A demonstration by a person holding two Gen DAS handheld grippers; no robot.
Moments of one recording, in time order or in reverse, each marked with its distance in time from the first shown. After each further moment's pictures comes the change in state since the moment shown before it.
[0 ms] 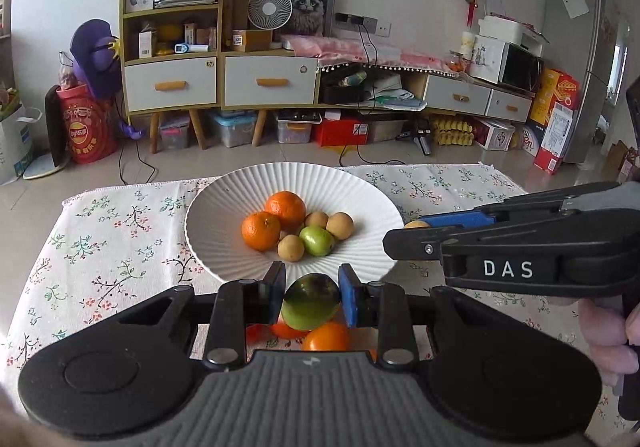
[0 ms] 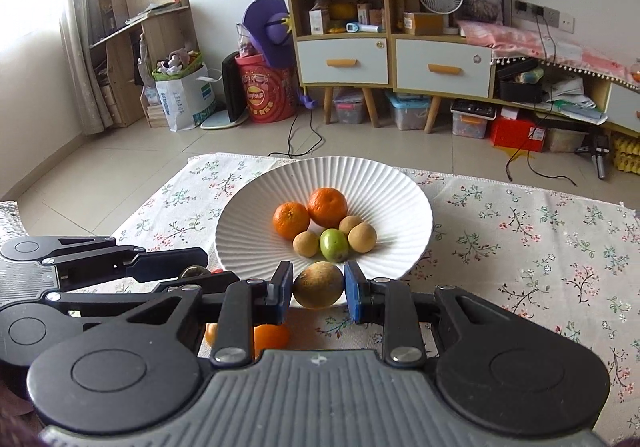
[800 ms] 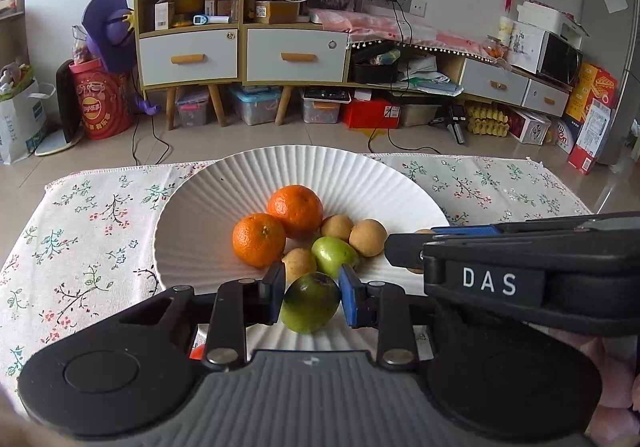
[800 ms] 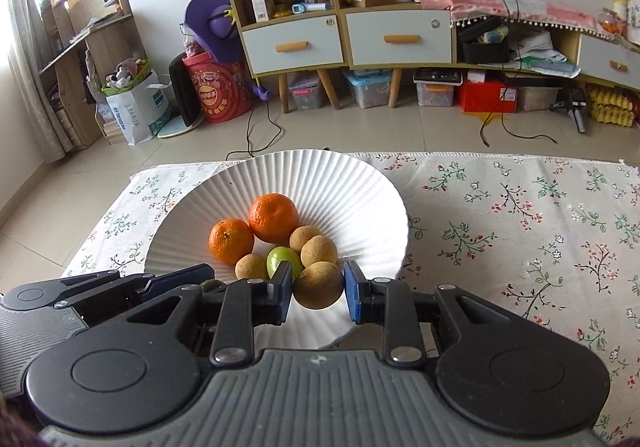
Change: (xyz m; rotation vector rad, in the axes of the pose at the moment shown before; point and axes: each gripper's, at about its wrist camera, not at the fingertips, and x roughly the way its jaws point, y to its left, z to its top) left arm 0.056 -0.006 0.013 -0.038 0.064 0.080; right arm 0.048 -0.029 0.004 0.133 0.048 -0.065
